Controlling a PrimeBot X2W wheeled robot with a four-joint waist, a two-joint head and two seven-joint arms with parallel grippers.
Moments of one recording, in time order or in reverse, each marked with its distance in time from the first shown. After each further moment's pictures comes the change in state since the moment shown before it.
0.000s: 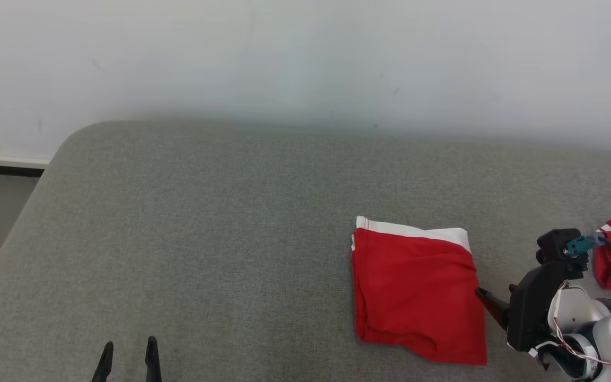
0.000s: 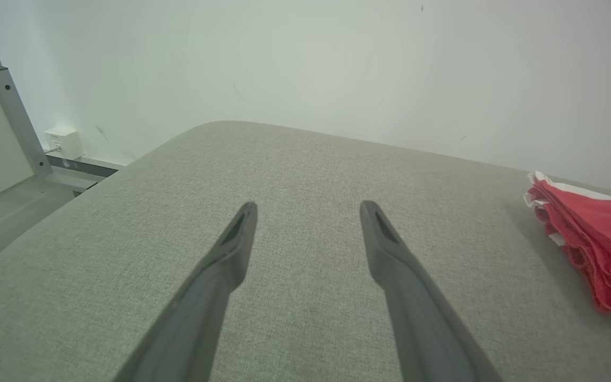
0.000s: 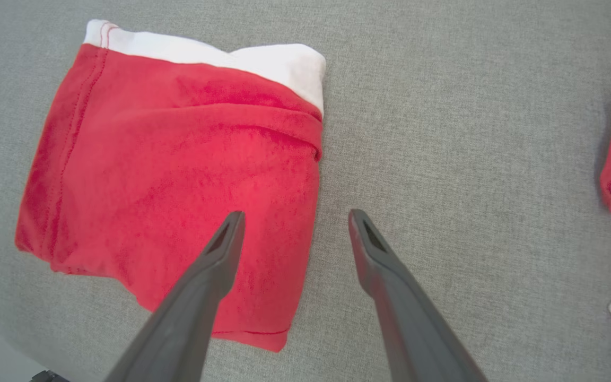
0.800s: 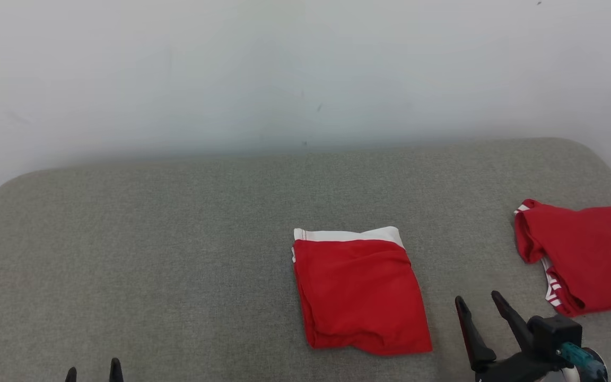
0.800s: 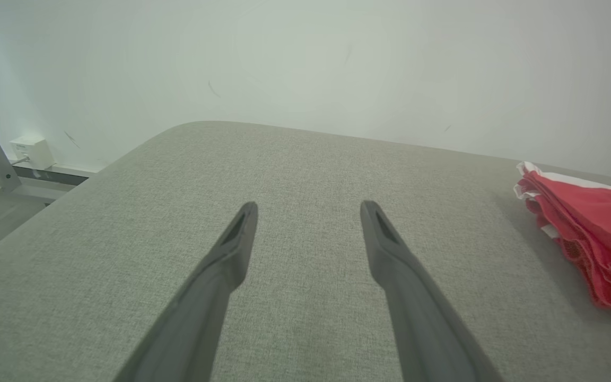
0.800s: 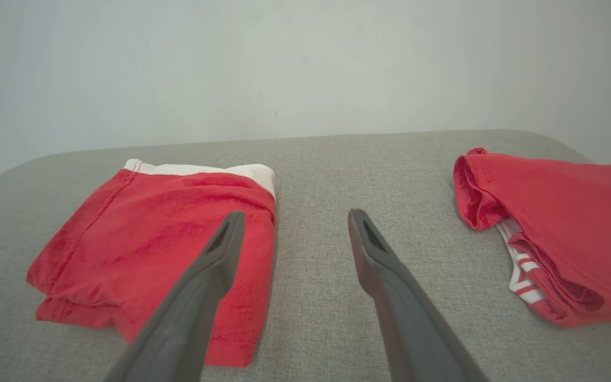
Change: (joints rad) left arm 0.018 0.000 0.117 0.054 0.010 -0.018 0.000; right arm 0.180 0.114 0.060 0.104 -0.172 0.000 -0.912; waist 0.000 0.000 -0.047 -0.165
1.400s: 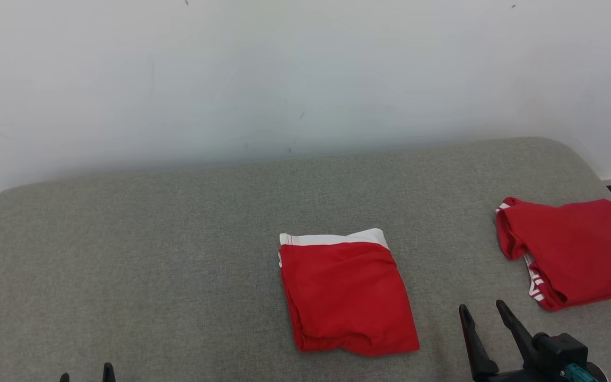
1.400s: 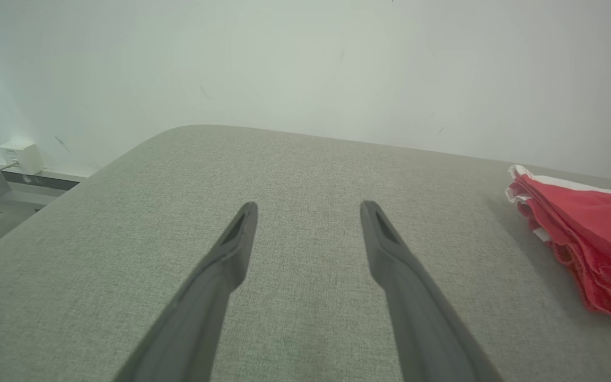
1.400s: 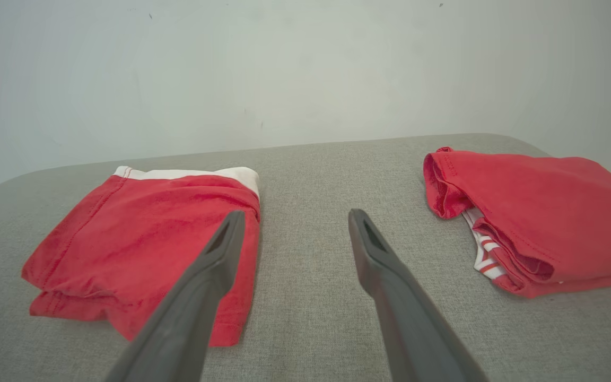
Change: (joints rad) left arm 0.007 0.000 0.016 0.004 -0.008 0.002 0.000; right arm 0.038 0.023 -0.016 0.009 -0.027 0.000 -0.068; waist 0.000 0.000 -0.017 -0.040
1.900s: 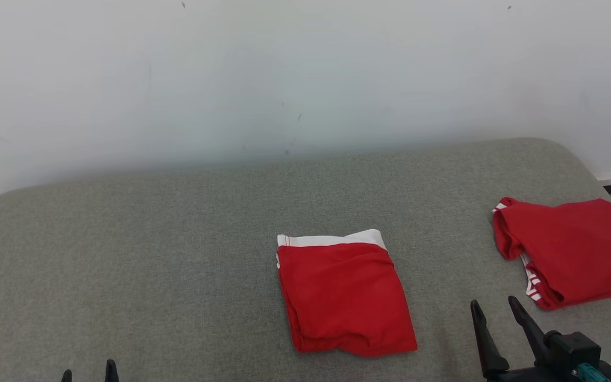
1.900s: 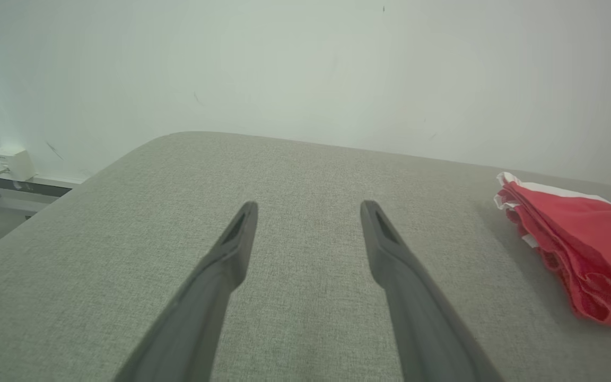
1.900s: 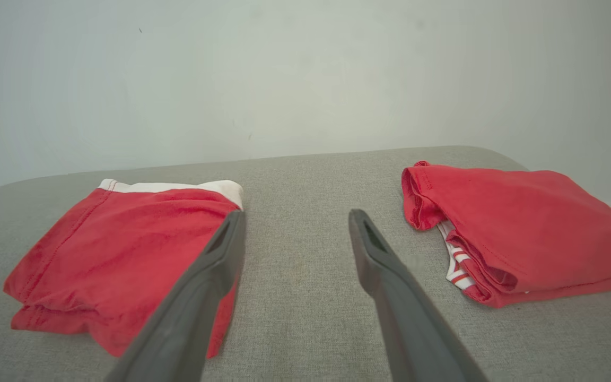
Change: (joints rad) left arm 0.000 0.000 -0.013 -0.016 -0.007 0.007 0.000; right arm 0.010 -0.008 -0.038 -0.035 -0.014 0.000 0.008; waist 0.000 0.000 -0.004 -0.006
